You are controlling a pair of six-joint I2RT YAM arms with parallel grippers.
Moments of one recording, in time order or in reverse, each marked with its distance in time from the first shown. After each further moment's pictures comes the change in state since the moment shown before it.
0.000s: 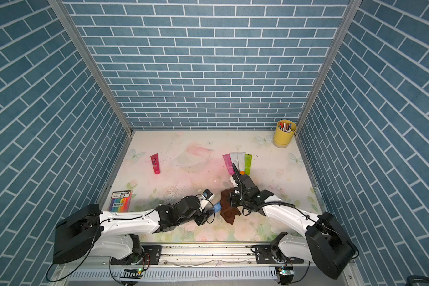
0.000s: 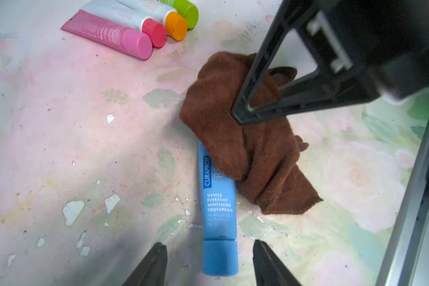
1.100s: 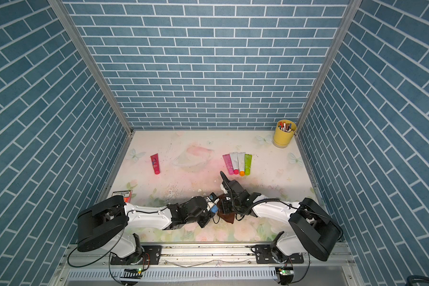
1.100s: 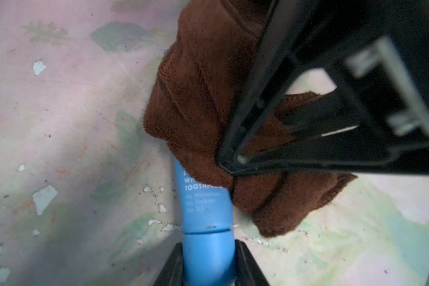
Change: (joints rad) left arm 0.010 0.204 0.056 0.035 0.086 0.003; right arm 0.141 0.182 -0.004 0.119 -0.015 0.016
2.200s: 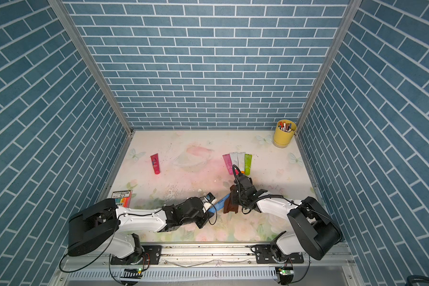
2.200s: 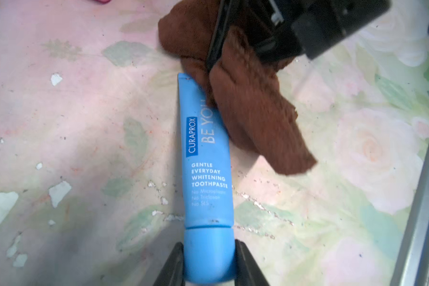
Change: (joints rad) left arm 0.000 -0.089 -0.069 0.029 0.013 -0.003; right arm -0.200 0.014 -0.029 0.006 0.189 0.036
